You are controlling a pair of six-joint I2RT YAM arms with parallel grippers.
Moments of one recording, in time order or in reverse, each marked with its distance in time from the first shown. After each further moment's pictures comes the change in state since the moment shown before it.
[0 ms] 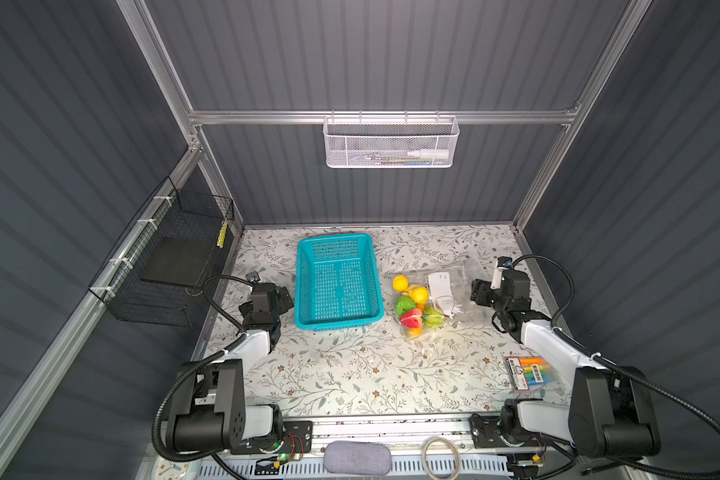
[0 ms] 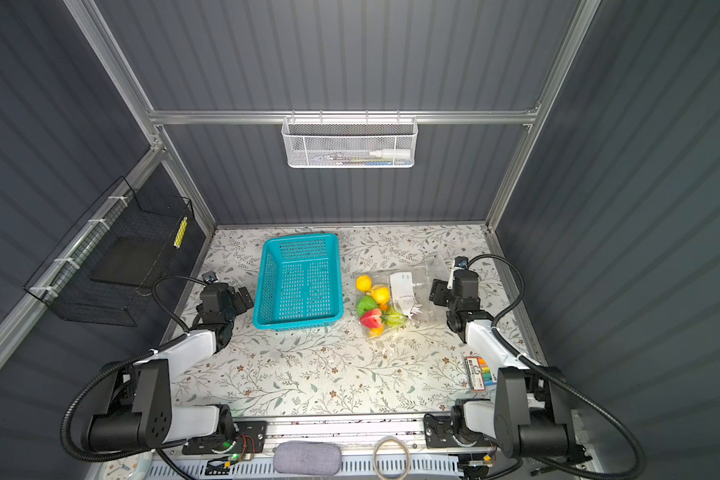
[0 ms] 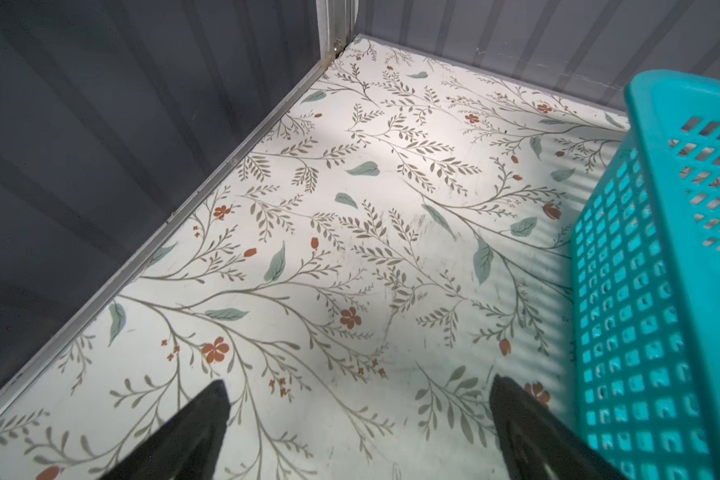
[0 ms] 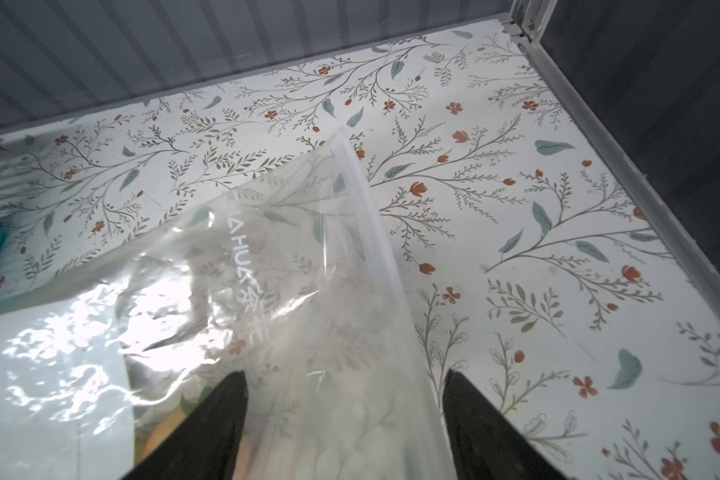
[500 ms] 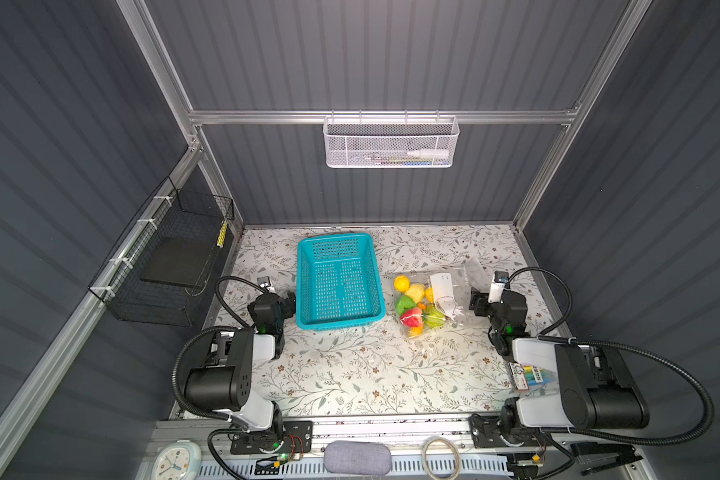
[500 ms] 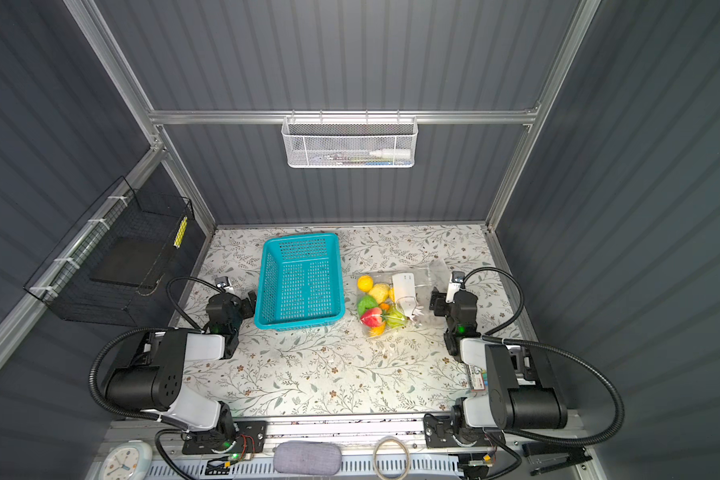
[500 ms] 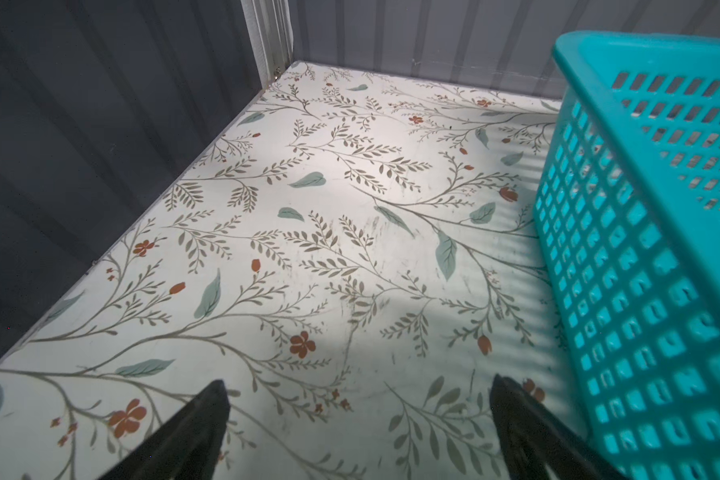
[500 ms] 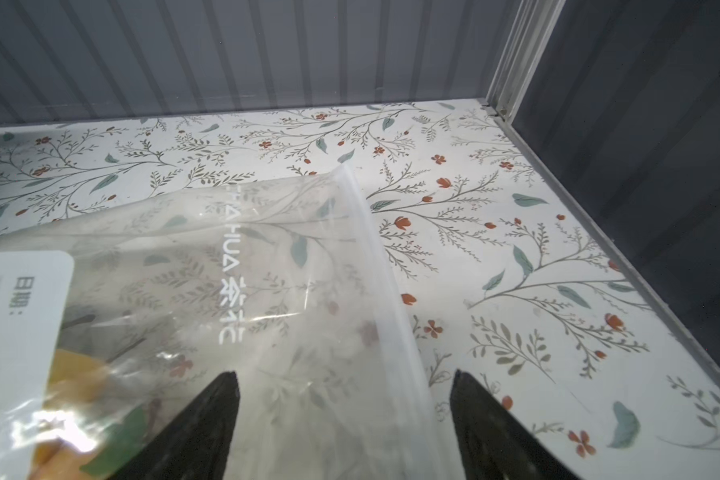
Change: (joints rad) left arm 0.000 0.215 -0.140 0.487 0.118 0.122; right arm -0.027 0.140 -0.285 0.653 0.018 -0.129
